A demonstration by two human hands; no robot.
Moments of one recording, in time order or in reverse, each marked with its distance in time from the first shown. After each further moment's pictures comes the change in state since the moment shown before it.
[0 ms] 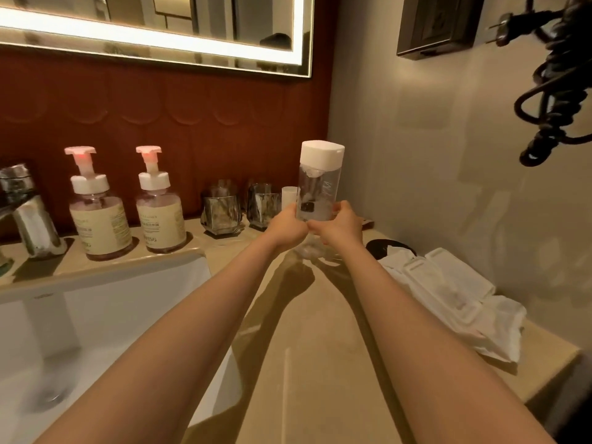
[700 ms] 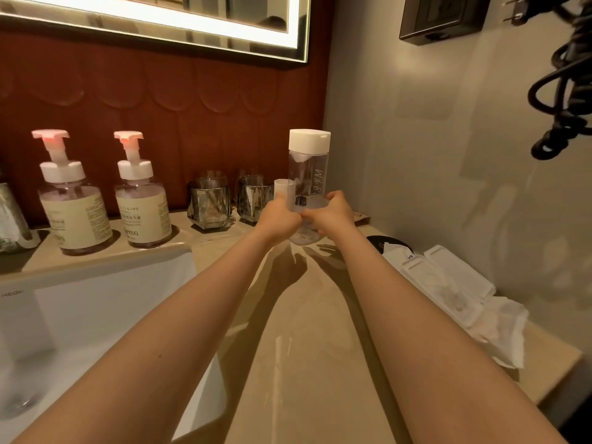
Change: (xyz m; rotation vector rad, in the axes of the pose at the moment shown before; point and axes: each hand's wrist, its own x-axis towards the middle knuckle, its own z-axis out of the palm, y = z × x) left_hand 0.021 -0.007 0.004 0.029 0.110 0.029; right_hand 0.022 -0.006 0.002 0.003 -0.085 0.049
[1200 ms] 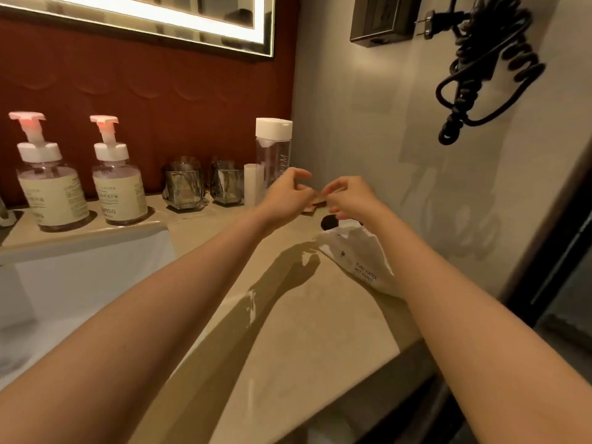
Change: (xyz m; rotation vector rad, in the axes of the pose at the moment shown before) left_hand -0.074 0.058 0.027 -0.176 -0.107 0.193; right_hand -0.068 0.012 -0.103 -0.157 -0.030 -0.129
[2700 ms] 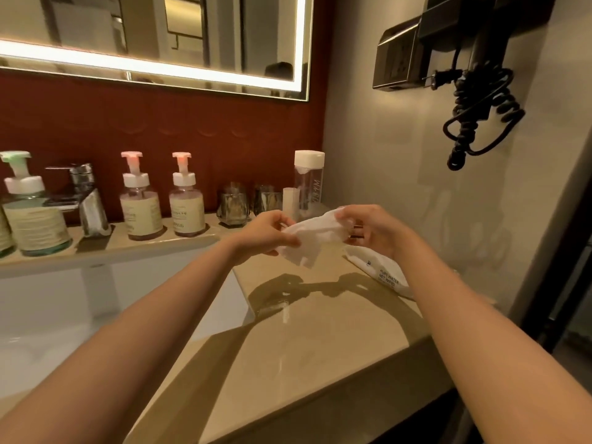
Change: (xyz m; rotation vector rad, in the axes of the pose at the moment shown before) left_hand -0.091 0.000 -0.079 0.146 -0.126 -0.140; right_hand -0.063 -0.026 0.002 0.542 -0.288 0.111
